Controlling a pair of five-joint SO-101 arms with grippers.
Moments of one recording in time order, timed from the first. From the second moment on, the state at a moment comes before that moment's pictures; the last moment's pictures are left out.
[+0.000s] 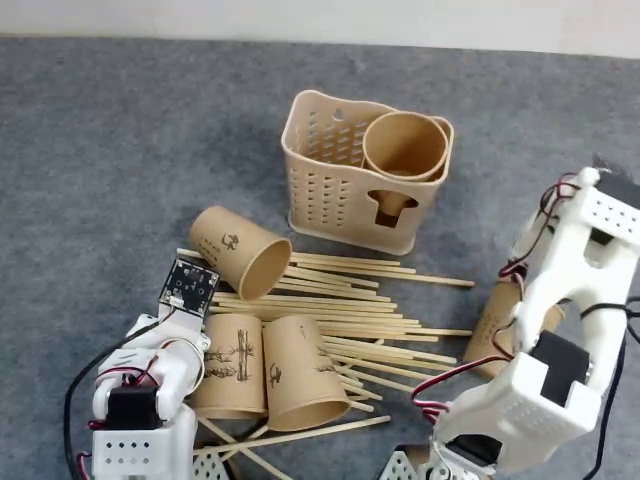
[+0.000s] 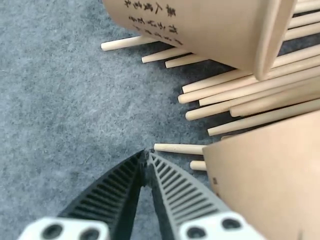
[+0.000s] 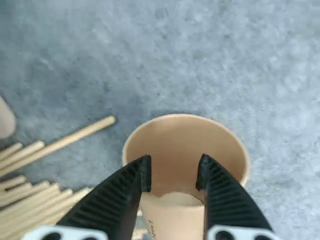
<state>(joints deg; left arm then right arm) -7.7 -104.0 95.3 72.1 -16.7 24.3 7.5 0.7 89.6 -0.5</state>
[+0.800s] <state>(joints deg) -7.7 -104.0 95.3 72.1 -16.7 19.0 7.5 -0.5 91.4 5.3</state>
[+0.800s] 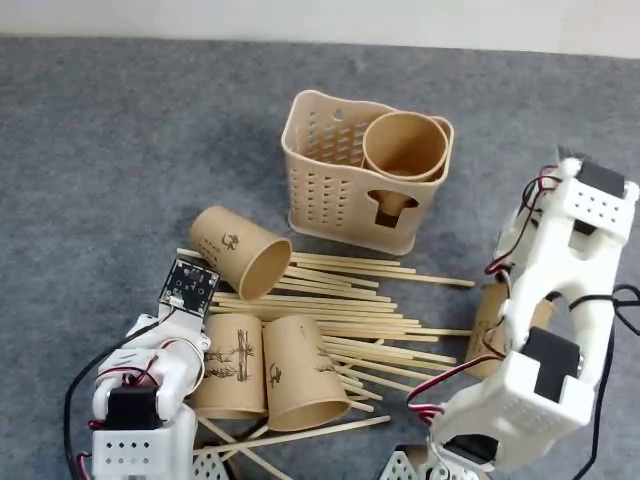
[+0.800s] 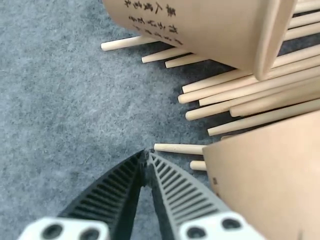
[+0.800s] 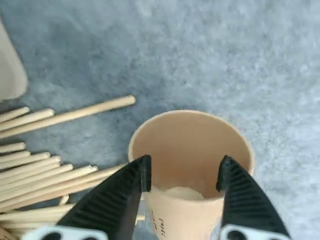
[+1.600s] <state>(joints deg) -7.7 -104.0 95.3 72.1 -16.7 11.8 13.5 -2.6 90.4 5.3</state>
